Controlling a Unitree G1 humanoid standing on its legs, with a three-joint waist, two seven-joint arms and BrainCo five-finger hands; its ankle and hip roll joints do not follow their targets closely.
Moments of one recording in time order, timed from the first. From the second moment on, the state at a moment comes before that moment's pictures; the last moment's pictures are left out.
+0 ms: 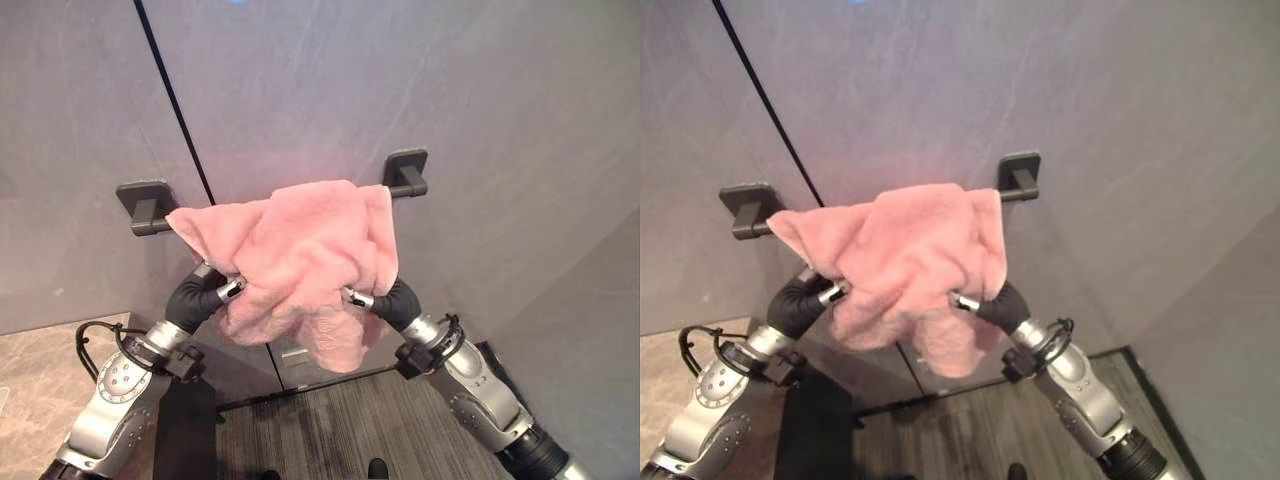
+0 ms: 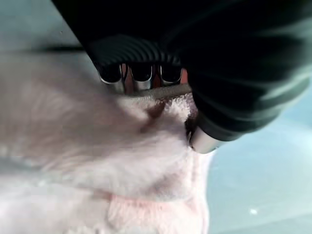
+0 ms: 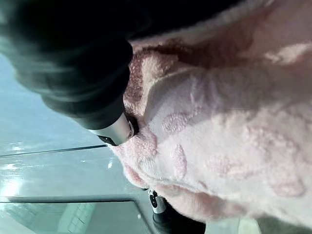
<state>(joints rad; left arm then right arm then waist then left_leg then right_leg) 0.11 0.74 -0.13 -0.28 -0.67 -0.25 -0.22 -0.14 -0.50 0.50 -0.20 0.62 -0.21 0.19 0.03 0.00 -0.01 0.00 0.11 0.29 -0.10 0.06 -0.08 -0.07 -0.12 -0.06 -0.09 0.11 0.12</state>
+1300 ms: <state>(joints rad) 0.31 0.55 -0.07 0.11 -0.12 -0.18 0.06 0.22 -0.46 0.14 0.18 0.36 -0.19 -0.08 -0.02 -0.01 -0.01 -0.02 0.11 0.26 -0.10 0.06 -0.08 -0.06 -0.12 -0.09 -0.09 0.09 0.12</state>
